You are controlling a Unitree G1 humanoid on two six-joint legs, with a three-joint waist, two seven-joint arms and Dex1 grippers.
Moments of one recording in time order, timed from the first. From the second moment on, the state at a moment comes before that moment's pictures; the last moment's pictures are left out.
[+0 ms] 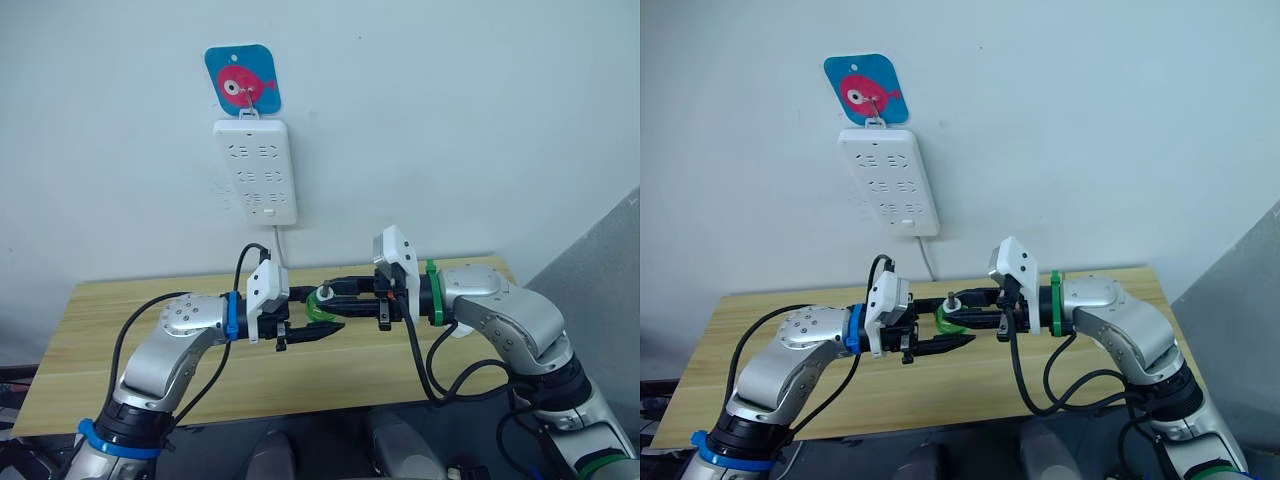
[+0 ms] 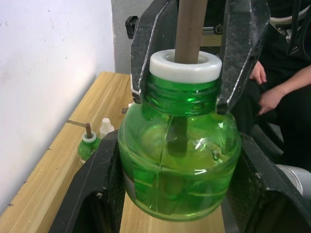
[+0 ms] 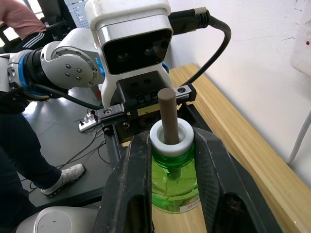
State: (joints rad) left arm -0.21 0.58 -0.12 -0.26 -0.46 0.33 -1.10; right arm -0.50 -0.45 0.28 -0.41 0.57 0.78 0.87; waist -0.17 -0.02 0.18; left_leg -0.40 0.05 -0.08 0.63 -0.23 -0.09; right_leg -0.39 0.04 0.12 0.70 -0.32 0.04
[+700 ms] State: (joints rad) left arm -0.32 0.41 0.08 -0.31 -0.93 0.77 -0.76; right arm -0.53 -0.30 -0.19 -0.35 1.05 1.04 0.51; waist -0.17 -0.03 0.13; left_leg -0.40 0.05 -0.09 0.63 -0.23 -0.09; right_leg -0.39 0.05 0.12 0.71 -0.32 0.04
